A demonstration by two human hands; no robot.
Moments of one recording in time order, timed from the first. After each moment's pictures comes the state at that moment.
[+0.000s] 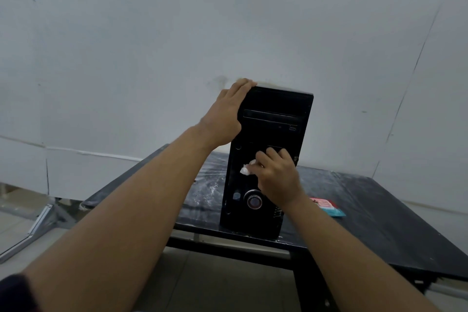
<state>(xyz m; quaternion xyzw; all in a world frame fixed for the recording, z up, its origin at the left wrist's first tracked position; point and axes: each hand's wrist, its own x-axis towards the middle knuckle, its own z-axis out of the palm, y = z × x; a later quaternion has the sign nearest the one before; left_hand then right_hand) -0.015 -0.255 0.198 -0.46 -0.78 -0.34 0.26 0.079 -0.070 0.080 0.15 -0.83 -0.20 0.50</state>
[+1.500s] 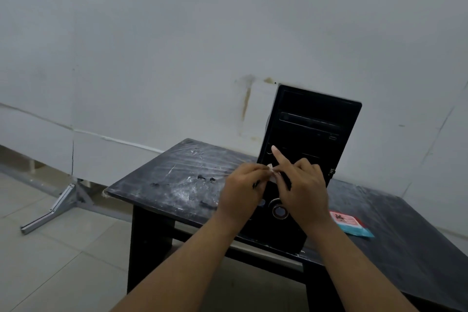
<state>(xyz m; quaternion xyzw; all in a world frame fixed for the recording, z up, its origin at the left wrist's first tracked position) -0.004 -0.243 0.023 -0.38 -0.67 -0.48 0.41 0.068 -0.087 0.064 0.11 -0.83 -0.03 0.55</state>
